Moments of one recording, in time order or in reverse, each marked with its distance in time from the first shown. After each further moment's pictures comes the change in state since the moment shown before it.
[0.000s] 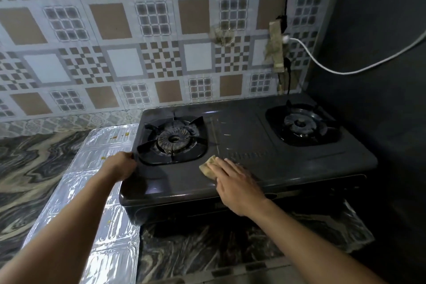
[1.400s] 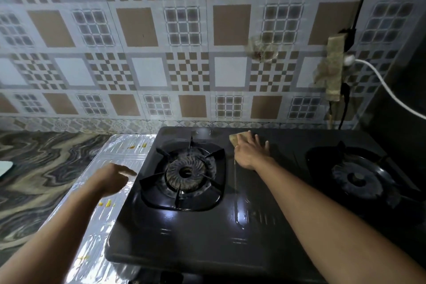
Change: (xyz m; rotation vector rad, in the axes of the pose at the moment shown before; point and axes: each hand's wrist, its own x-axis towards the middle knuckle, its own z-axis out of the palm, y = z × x) left_hand 0.071 -0.024 -0.023 -0.040 0.012 -0.079; right_hand 0.254 0.083 -0.043 -0.026 -0.288 0.310
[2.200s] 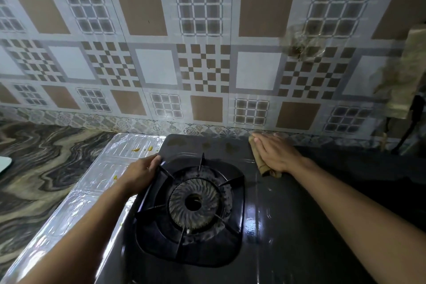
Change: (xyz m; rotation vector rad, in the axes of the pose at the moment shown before) left_hand 0.102 0.044 0.030 -0.275 0.088 0.079; right_hand 0.106 0.025 -0.021 -0.023 0.129 -0.410
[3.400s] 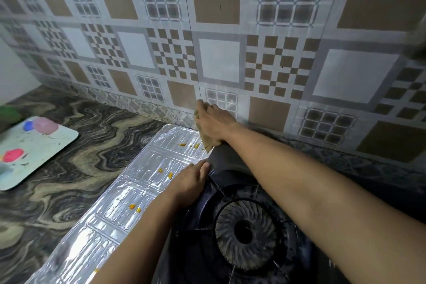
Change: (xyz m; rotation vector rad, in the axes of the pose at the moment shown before) left_hand 0.019 -0.028 0.026 -0.057 -0.017 0.009; right_hand 0.195 -0.247 0.048 -0.074 -0.002 -0.484
